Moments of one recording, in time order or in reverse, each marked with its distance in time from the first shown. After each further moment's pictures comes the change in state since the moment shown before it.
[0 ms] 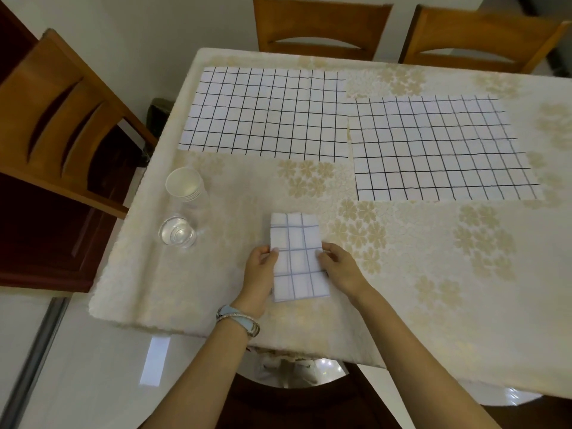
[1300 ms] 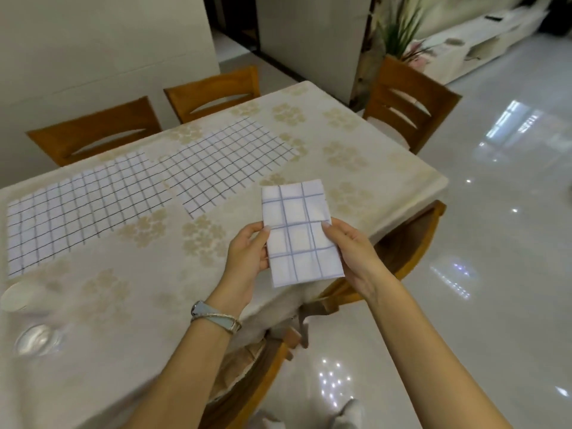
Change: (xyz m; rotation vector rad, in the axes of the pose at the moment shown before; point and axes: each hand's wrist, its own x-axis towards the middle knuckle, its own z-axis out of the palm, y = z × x) left_hand -0.257 0.006 0.149 0.232 -0.742 0.256; right_hand -0.330 0.045 -0.149 0.884 0.627 -0.170
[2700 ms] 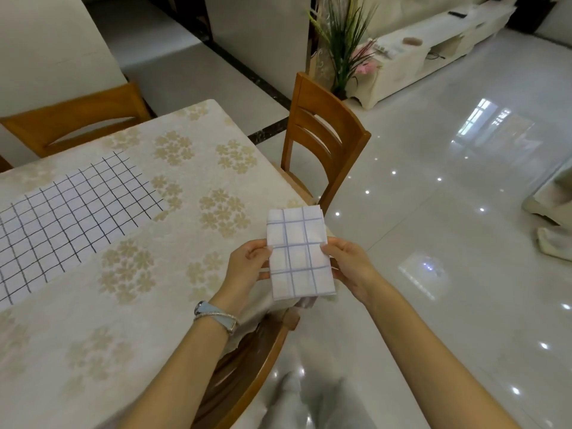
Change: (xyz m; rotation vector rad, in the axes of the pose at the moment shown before) left_hand 0.213 -0.026 0.410 0.160 -0.035 -0.115; right_hand 0.237 -0.183 -0.370 -0.208 0.143 0.207
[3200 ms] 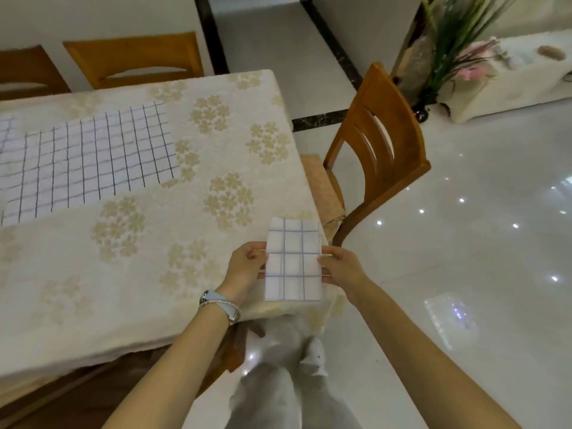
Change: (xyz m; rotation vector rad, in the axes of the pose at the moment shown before) left_hand 0.096 -0.033 0.060 -0.078 0.309 -0.121; right_hand 0.149 -0.037 -0.034 -0.333 -0.239 0.095
